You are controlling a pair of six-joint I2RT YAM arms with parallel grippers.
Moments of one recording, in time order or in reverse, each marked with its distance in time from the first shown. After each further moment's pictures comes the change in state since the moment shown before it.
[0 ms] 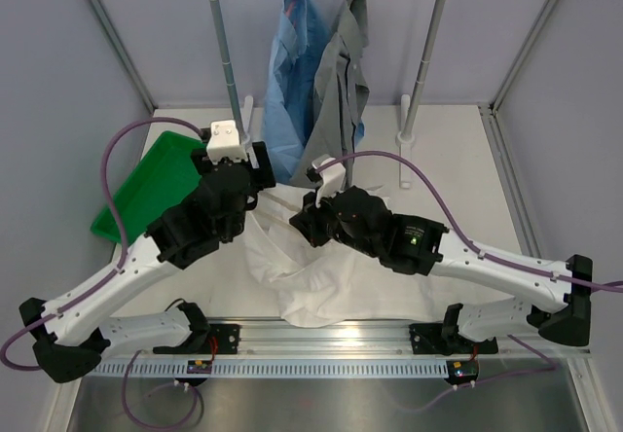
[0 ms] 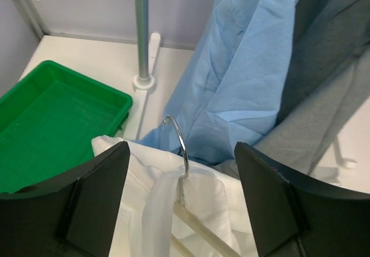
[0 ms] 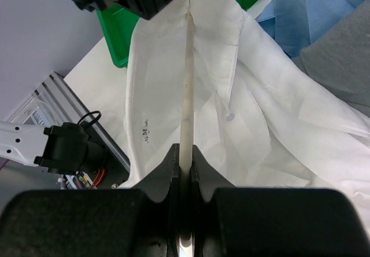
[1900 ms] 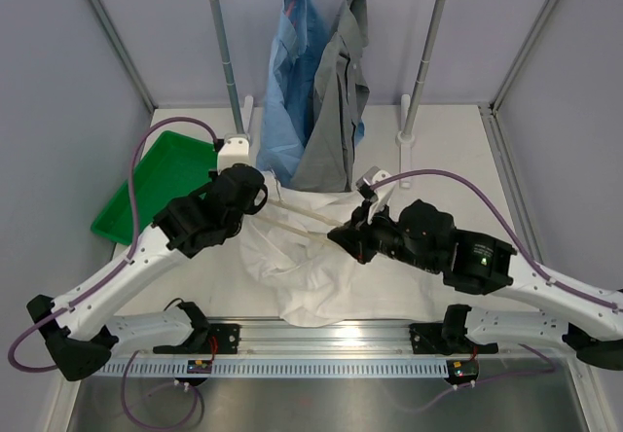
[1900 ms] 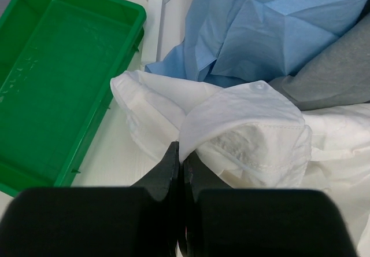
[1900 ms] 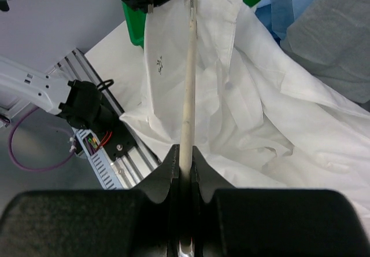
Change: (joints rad) left arm 0.088 0.040 0.027 -0.425 0.210 -0.170; right arm 0.001 -0.323 -0.119 -0.137 -0.084 -0.060
